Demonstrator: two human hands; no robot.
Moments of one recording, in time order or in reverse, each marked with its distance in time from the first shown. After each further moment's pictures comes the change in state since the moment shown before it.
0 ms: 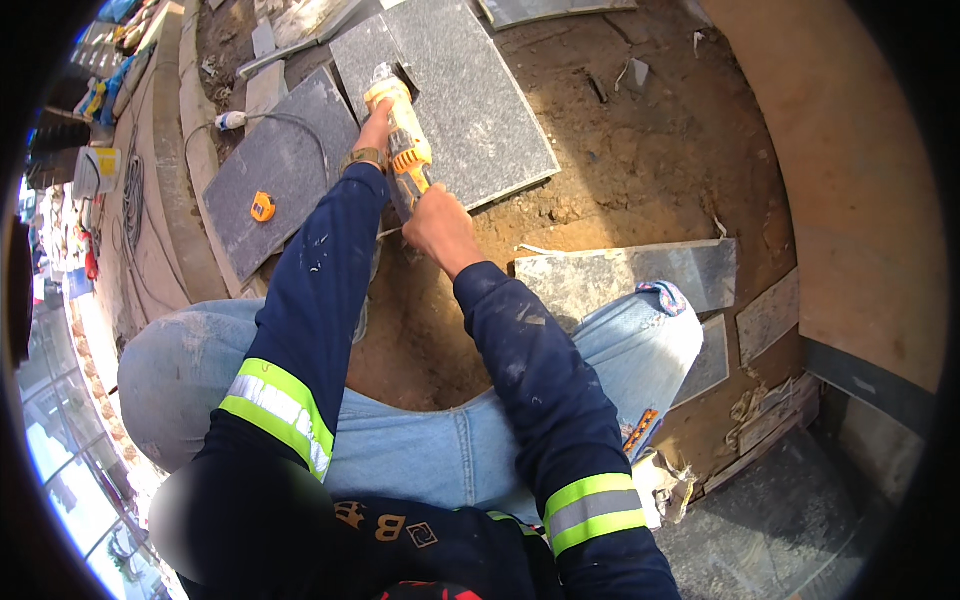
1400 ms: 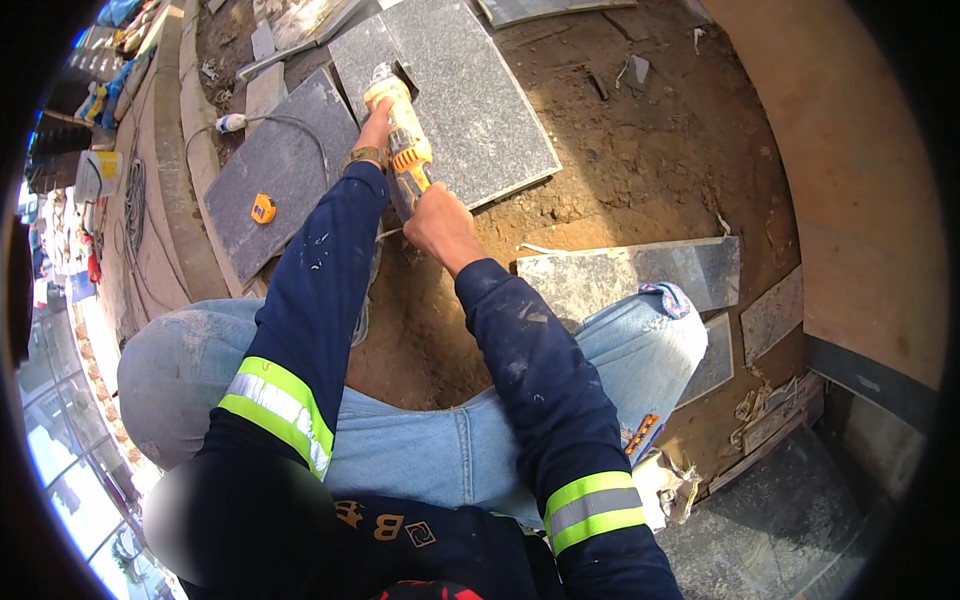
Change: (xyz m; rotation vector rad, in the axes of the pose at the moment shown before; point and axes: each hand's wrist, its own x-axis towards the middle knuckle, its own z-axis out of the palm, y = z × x) left_hand -0.006 -0.002 0.011 -0.001 0.024 0.004; right_hand 0.004 0.008 0.001 0.022 0.007 0.004
